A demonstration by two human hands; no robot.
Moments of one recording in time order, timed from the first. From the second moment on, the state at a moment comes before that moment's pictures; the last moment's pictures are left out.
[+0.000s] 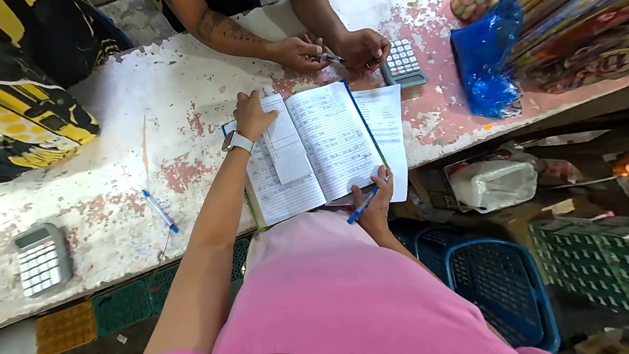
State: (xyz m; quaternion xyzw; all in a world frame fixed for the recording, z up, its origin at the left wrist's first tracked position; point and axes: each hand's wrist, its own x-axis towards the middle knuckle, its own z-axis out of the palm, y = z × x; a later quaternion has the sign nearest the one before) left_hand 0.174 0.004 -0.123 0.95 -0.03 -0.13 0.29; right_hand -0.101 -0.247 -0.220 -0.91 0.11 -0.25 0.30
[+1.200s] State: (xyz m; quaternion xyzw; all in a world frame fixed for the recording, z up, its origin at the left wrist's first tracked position) left_hand 0.081 0.047 -0.141 0.53 0.23 -0.18 0.80; right_hand -0.099 -0.247 -0.212 -0.91 0.10 -0.23 0.31
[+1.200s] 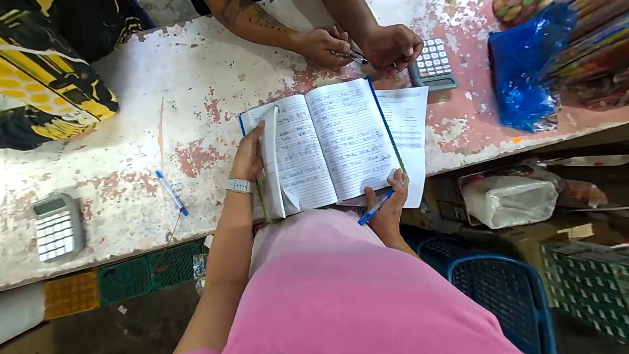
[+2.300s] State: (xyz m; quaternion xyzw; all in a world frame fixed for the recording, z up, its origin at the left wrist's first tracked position) left_hand 0.097 0.090 -0.211 0.01 -0.05 -0.31 0.95; right_hand -0.072 -0.213 -0.152 -0.86 0.01 -0.20 0.47
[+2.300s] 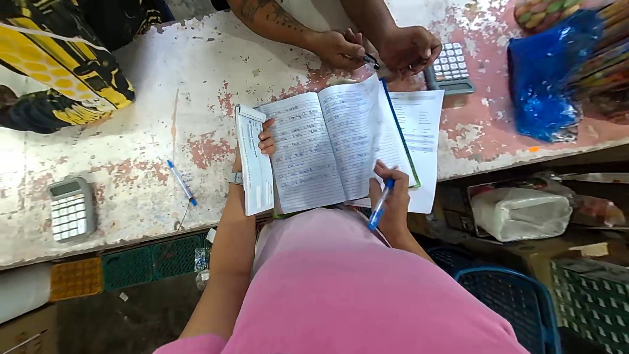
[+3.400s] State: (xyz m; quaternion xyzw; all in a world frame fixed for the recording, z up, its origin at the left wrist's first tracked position) left_hand 0.084 0.122 -0.188 0.05 -0.04 -0.24 0.97; right_hand -0.027 -0.171 -0.164 -0.86 -0.20 -0.02 0.47
